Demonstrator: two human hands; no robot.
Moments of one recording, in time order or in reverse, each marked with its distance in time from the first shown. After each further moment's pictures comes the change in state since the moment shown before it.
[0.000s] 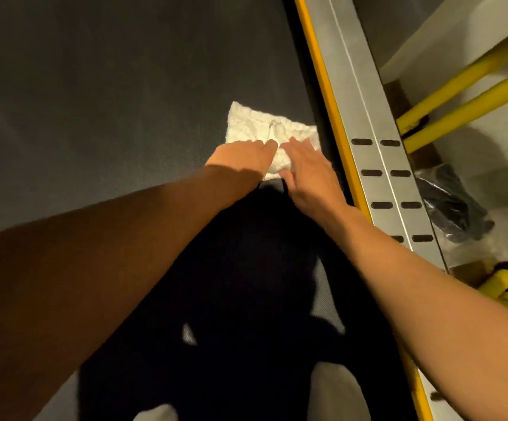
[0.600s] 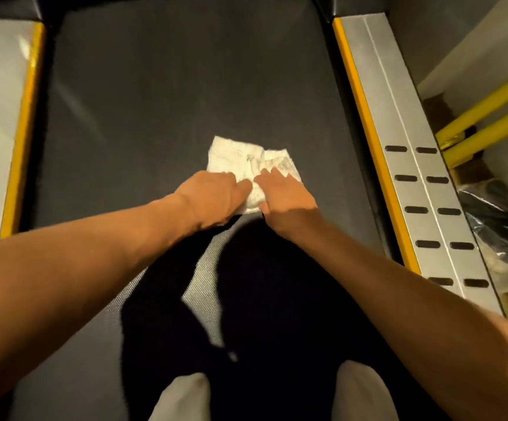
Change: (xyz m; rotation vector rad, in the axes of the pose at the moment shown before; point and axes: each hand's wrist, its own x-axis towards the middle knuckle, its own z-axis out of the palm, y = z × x) left_hand -0.102 -0.056 -0.003 0.271 -0.157 0.098; right_hand -0.034 -0.091 0.021 0.057 -0.106 -0.240
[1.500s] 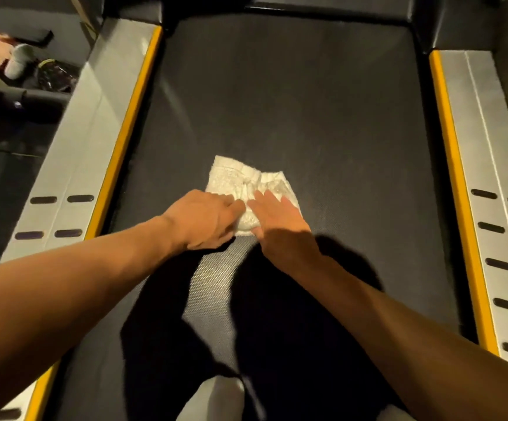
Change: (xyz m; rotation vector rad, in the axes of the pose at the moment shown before) left_hand -0.108 -0.051 0.041 -0.040 0.030 -0.126; right_hand 0.011 -0.089 0.056 -0.006 -0.052 -0.313
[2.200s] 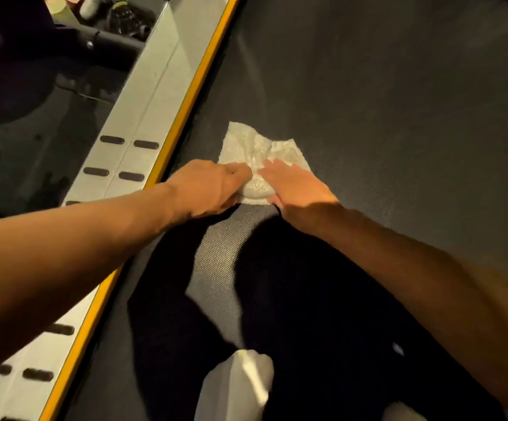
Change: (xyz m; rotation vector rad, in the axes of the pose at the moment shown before) left_hand -0.071 -0.038 0.028 -0.100 -0.005 -0.246; right_hand 0.050 -0.041 0.015 -0.002 -0.189 -0.215
